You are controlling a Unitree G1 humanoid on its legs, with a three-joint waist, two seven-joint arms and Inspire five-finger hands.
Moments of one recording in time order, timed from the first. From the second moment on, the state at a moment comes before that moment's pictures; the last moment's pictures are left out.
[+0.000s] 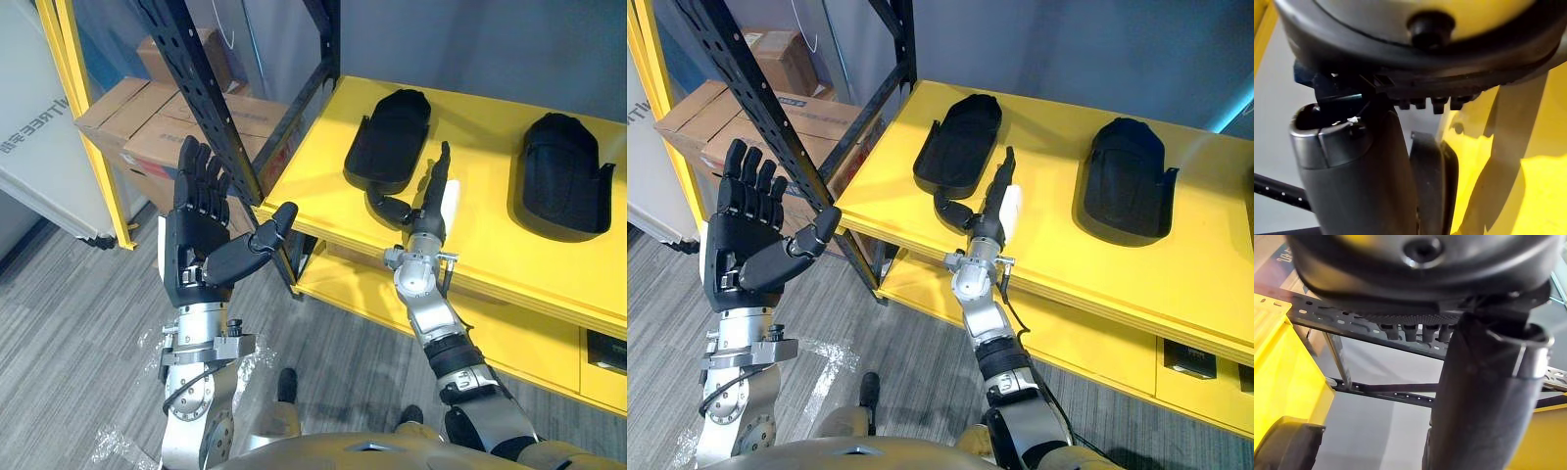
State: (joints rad) left arm 0.36 0.04 -0.15 -0.54 -0.26 -0.30 0.14; right arm -0.40 -0.08 0.12 0.40 -0.23 -0.10 -0.65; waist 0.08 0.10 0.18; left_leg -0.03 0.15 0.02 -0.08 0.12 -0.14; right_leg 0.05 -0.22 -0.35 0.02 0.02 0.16
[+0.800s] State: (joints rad) left arm 0.40 0.02 -0.01 -0.54 -0.15 -0.35 0.39; right arm 0.02 -0.05 0.18 -0.19 -0.22 -0.25 -0.54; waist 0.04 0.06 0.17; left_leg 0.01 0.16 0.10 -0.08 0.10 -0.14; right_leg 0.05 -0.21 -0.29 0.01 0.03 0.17
